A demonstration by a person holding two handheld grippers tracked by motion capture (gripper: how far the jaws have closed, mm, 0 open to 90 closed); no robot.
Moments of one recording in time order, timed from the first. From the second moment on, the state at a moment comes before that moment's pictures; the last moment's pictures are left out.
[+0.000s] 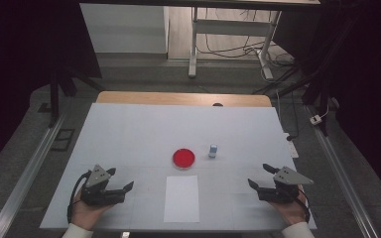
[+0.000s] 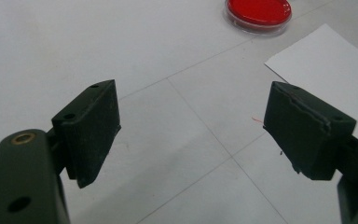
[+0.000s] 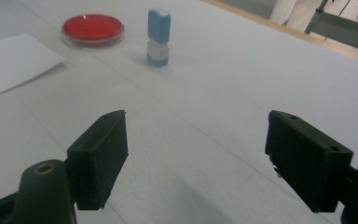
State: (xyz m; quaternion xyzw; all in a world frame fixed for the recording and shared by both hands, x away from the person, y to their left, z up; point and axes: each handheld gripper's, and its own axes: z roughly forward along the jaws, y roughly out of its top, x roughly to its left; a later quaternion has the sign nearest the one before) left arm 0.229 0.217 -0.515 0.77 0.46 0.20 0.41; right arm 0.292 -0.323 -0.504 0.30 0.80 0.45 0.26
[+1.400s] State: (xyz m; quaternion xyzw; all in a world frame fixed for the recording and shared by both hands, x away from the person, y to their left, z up) left arm 0.229 0.211 -0.517 0.78 0.43 0.21 0.40; right arm 0.301 -0.306 -0.493 0.30 0.81 0.44 0.25
